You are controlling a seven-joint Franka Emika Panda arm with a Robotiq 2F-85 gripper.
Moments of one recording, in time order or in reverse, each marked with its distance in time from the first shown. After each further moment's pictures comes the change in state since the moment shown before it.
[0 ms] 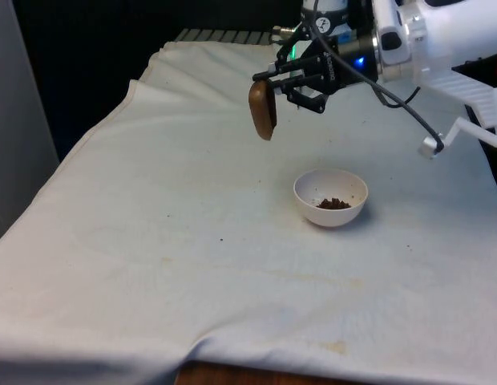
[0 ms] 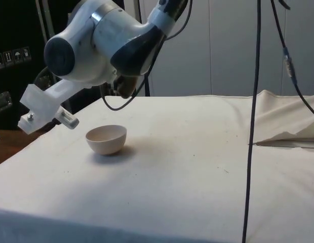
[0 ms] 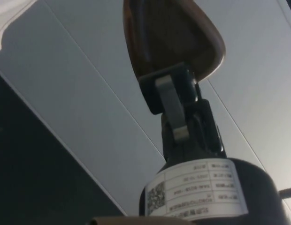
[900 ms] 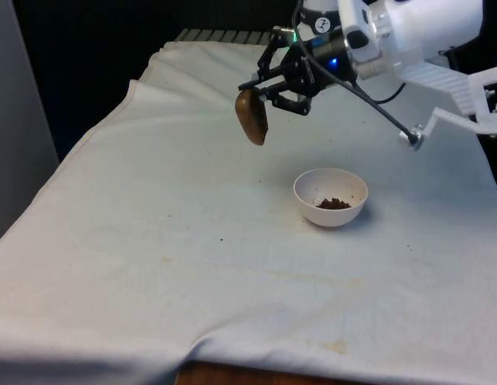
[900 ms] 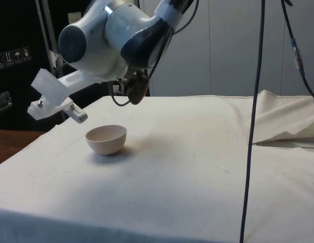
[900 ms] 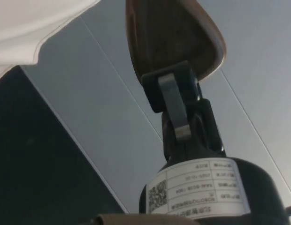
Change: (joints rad) arm -0.006 -0.077 -0.089 -0.088 0.121 0.166 0.027
